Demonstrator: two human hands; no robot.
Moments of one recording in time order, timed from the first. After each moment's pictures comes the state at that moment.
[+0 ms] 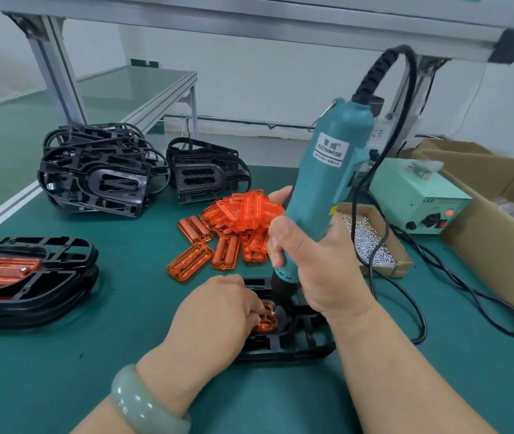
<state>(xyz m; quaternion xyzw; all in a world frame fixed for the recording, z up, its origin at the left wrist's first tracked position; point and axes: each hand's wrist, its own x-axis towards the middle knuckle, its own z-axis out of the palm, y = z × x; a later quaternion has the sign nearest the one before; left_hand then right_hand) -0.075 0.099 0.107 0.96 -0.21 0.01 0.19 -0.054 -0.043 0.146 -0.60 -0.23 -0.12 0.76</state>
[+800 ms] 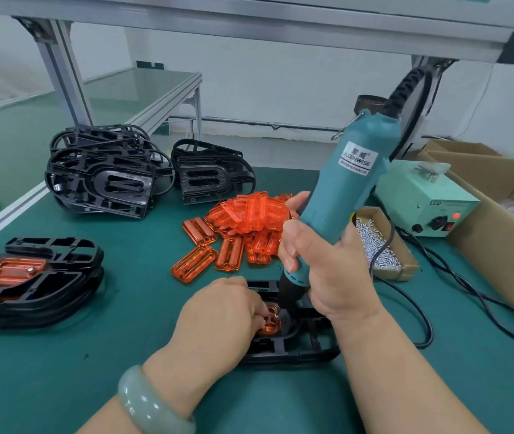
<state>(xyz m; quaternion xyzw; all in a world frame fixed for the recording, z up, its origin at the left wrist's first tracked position) -0.076 0.098 0.104 0.97 -0.18 0.02 0.18 -0.054 -0.045 0.143 -0.56 -0.22 -0.12 0.79</state>
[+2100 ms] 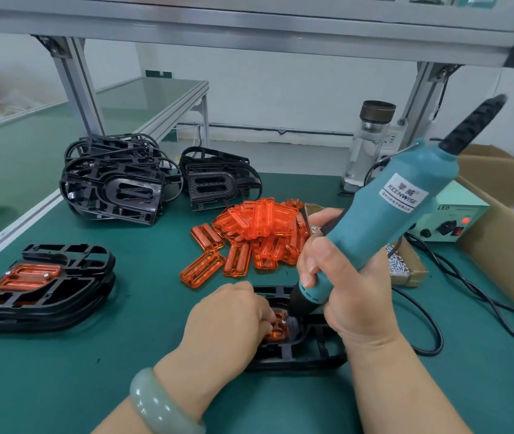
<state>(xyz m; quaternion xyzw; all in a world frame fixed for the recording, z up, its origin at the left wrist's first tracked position) -0.077 0.095 0.108 0.97 -0.17 0.01 0.16 -0.068 -0.048 0.143 -0.52 -0.23 -0.19 0.80</state>
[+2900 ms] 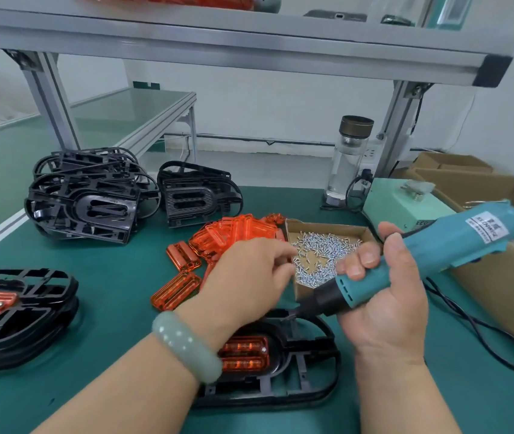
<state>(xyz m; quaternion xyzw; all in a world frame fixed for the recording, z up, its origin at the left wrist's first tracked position) -0.017 0.048 0.150 0.91 -0.24 0.11 0.31 -0.056 -0.096 0.141 -0.34 -0.08 -0.25 0.90</state>
